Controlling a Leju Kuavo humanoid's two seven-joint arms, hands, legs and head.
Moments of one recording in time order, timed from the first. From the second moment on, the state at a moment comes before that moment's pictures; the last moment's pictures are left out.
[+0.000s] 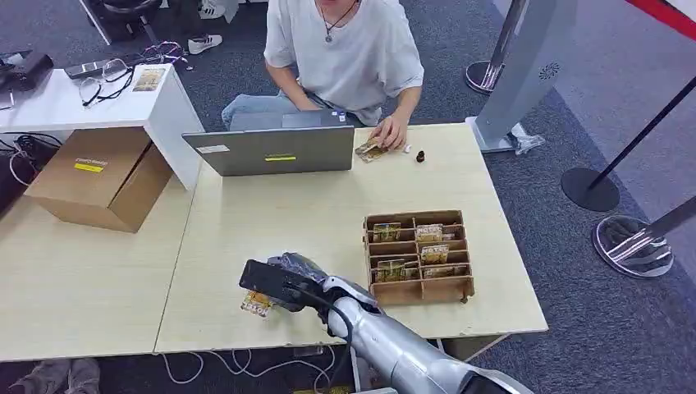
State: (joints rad) left arm -0.02 -0.22 0.06 -0.17 0.73 0.62 -0.02; right arm -0.60 0.25 0.78 -0.57 0.34 -0.05 -0.18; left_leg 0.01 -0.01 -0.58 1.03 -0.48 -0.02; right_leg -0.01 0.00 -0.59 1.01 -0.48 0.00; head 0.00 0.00
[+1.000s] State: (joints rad) left arm -0.02 -0.22 0.06 -0.17 0.73 0.64 -0.03; right arm -0.62 0.26 0.69 -0.48 0.31 -0.11 -0.03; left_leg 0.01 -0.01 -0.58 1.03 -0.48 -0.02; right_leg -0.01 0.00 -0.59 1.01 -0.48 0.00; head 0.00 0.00
